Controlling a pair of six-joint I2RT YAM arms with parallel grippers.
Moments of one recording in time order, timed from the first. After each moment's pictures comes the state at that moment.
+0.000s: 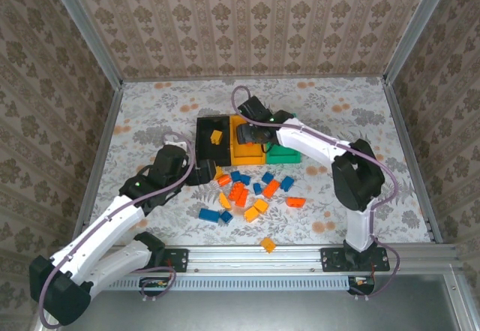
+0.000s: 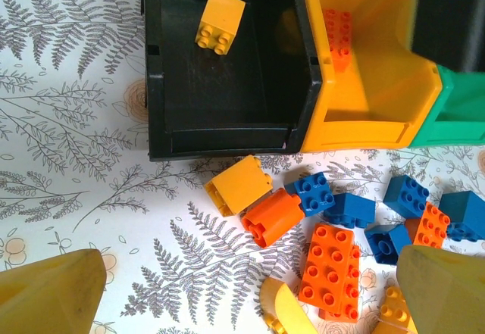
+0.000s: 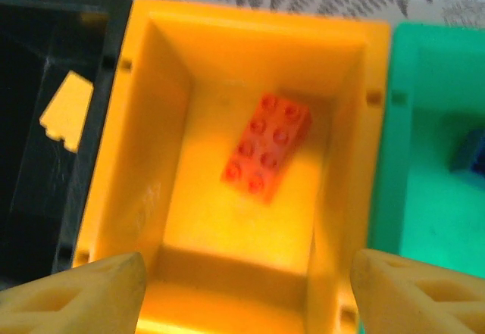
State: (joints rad) left arm -0.62 0.86 0.69 -0.58 -0.07 -0.57; right arm 0.67 1.89 1.53 -0.62 0.21 0.47
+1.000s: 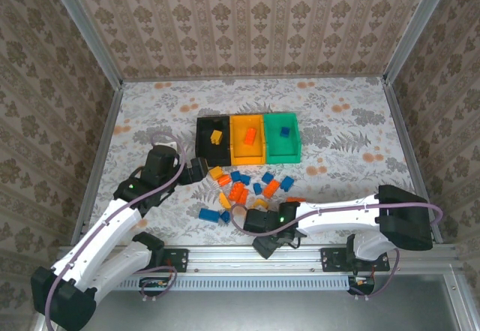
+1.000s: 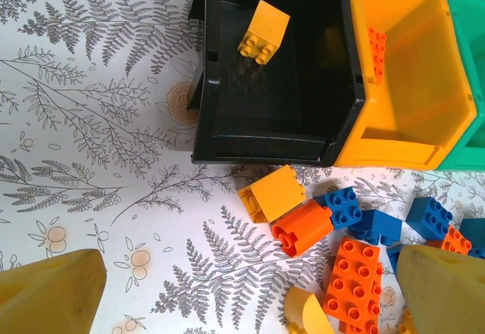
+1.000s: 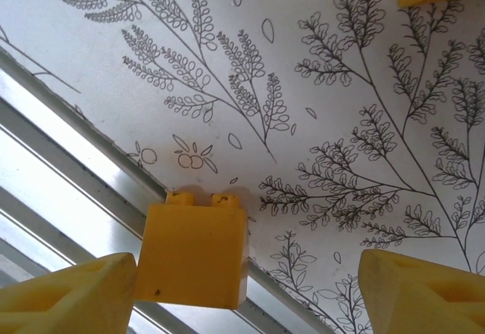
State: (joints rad) left arm -0.52 0.82 0.67 -0.59 -0.04 -0.57; right arm 1.32 1.48 0.82 -0.77 0.08 0.58
